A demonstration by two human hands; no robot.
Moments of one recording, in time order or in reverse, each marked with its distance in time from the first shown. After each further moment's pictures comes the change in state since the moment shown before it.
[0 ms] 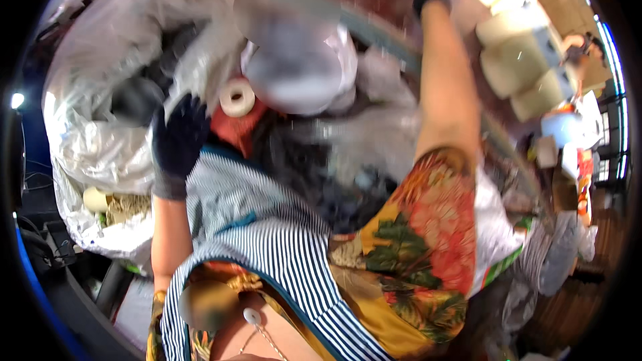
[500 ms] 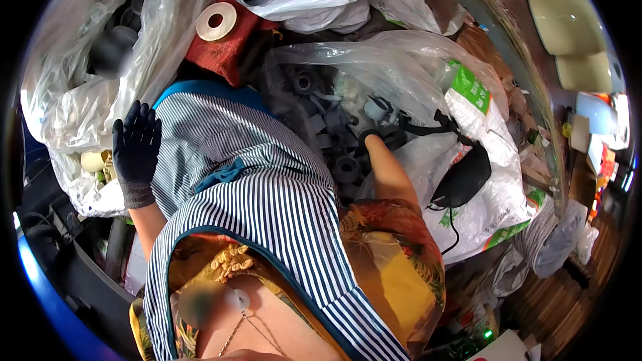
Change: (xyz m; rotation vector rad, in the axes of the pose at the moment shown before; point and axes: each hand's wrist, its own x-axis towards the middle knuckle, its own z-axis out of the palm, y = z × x) left_hand -0.095 0.000 0.003 0.288 0.728 0.178; right_hand -0.560 0.309 -0.061 -0.442 -1.601 0.406
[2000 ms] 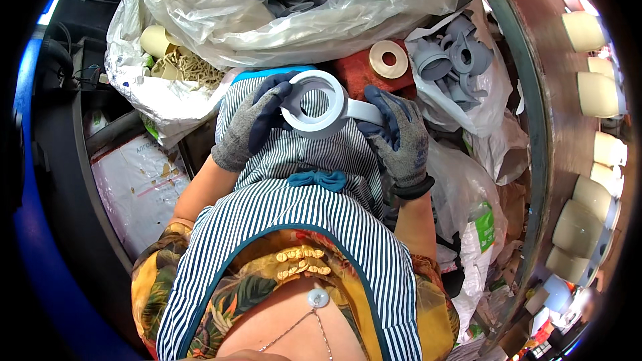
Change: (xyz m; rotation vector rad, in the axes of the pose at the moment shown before) left_hand -0.027 0.004 -0.018 0.519 -0.168 0.214; right_hand -0.194 -0.380 -0.243 0.206 0.416 -1.295
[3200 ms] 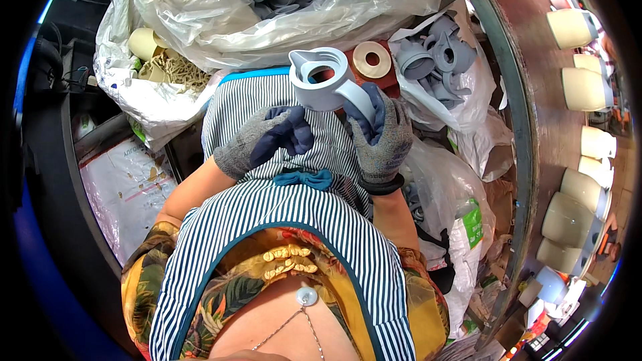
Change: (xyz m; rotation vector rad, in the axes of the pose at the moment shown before) left_hand 0.002 -0.031 0.016 -0.125 -0.319 -0.210; right_hand -0.013 0.005 0.024 -0.091 0.326 0.091
